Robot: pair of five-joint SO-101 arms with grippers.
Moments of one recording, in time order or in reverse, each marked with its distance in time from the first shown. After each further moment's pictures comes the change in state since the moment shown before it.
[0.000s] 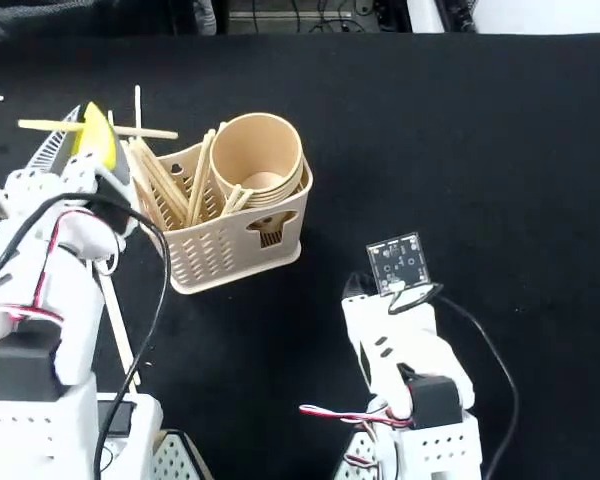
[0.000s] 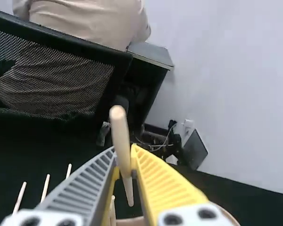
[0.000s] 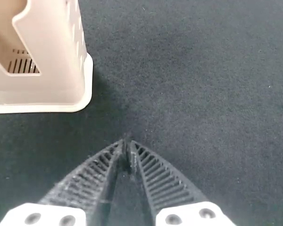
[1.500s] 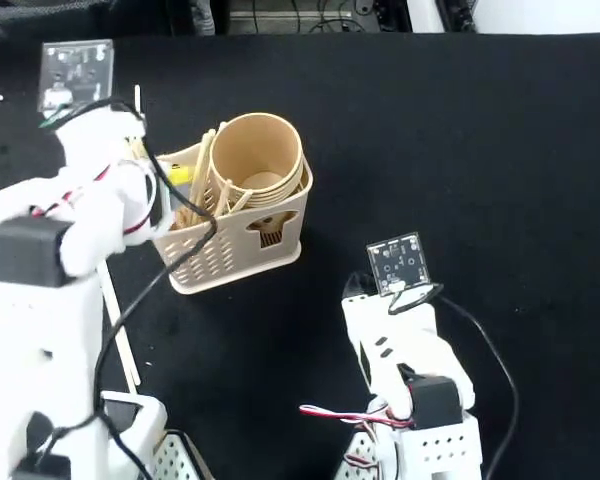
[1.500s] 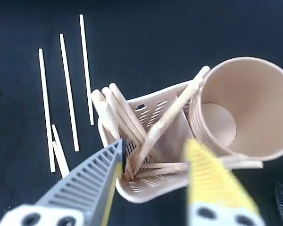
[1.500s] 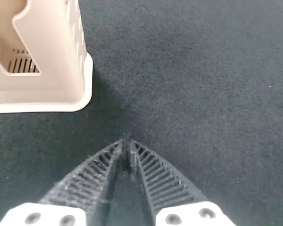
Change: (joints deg) left arm 5.4 29.0 -33.1 45.8 -11.7; right arm 0.0 0.0 0.0 0.0 0.0
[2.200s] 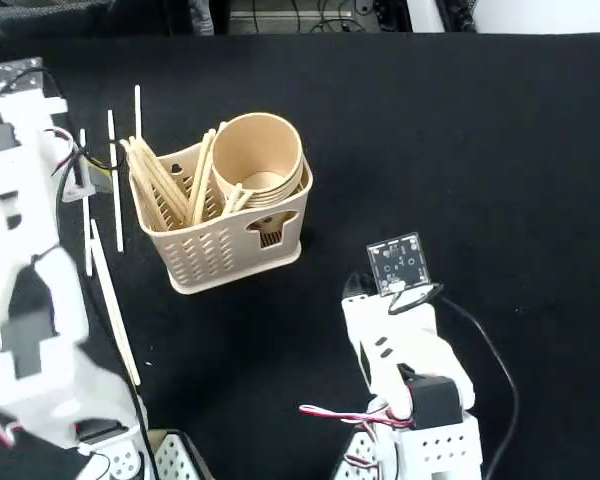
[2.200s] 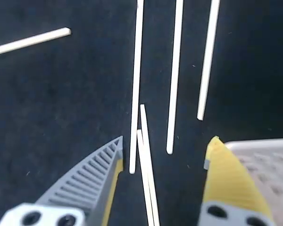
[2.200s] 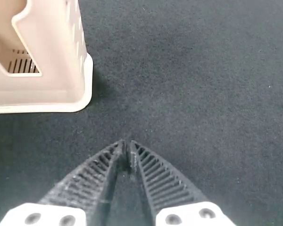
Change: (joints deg) left arm -25.7 41.5 -5.5 -11.1 -12.7; right arm 0.0 0.0 0.0 0.0 0.0
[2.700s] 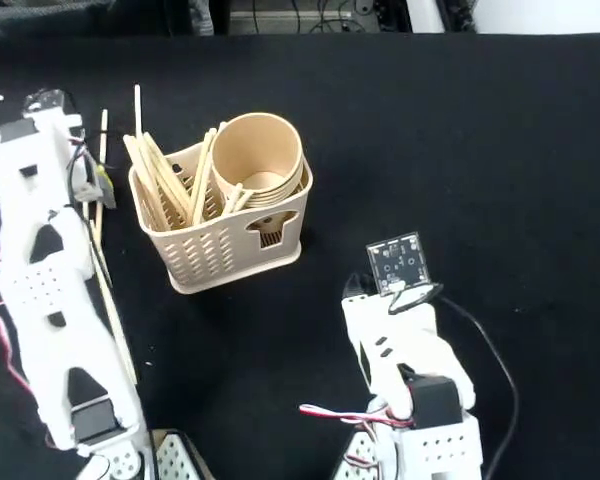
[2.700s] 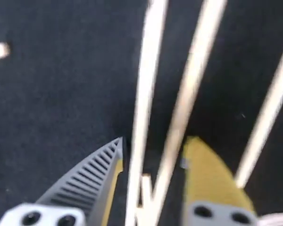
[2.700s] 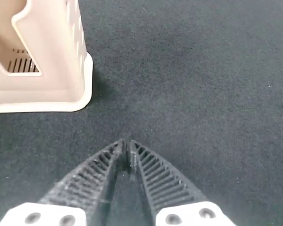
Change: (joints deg) left arm -2.2 47.9 -41.9 8.4 -0.2; right arm 0.0 0.0 0.0 0.0 0.0
